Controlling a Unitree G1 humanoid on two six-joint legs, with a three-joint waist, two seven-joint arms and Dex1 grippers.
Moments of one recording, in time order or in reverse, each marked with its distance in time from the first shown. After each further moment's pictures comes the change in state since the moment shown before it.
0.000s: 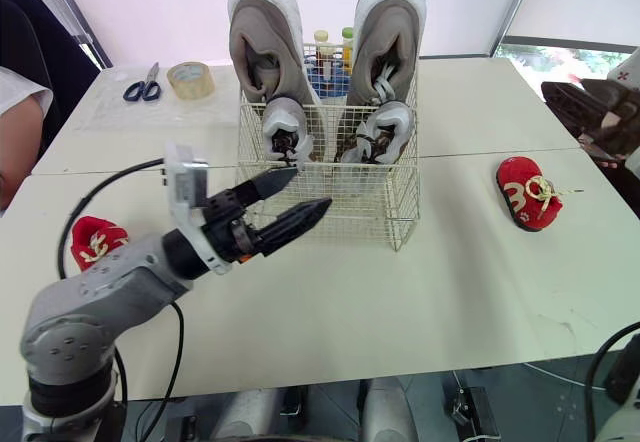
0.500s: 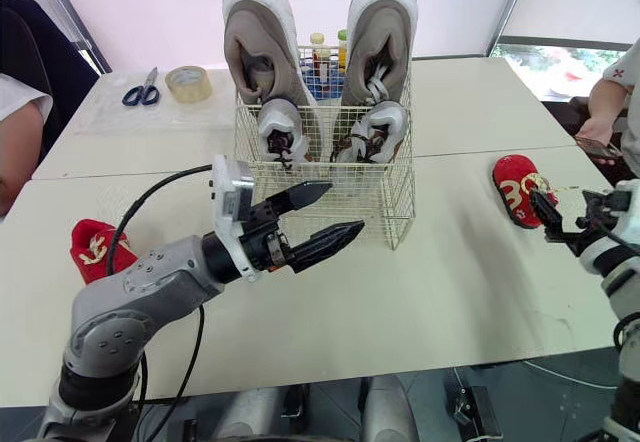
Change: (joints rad) left arm -0.005 -0.046 -0.155 0.066 0.187 -0.066 -0.130; right arm 0.483 0.282 -0.027 -0.359 -0.198 -0.162 -0.286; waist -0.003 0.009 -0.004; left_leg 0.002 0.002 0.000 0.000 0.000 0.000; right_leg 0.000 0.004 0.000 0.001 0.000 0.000
